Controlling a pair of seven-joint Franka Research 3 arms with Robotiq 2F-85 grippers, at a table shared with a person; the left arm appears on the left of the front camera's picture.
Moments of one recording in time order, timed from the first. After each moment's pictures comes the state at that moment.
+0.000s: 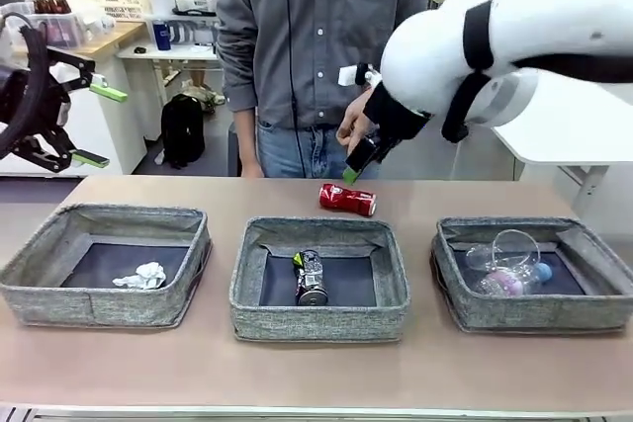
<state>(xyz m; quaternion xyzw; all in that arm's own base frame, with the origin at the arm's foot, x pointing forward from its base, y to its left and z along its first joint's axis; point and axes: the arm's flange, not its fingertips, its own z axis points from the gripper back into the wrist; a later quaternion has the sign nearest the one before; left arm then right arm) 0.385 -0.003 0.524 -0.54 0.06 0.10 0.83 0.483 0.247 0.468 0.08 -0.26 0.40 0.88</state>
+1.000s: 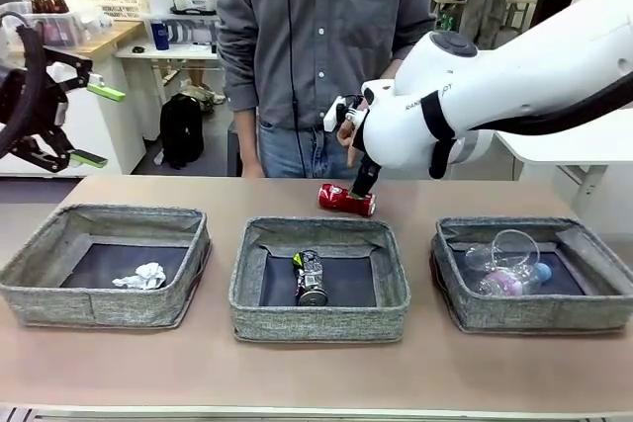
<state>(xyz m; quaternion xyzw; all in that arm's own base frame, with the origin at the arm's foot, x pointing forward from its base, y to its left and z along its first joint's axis) 0.385 -0.003 0.524 -0.54 0.06 0.10 0.83 0.538 0.264 0.391 0.01 -0.25 0.55 0.80</state>
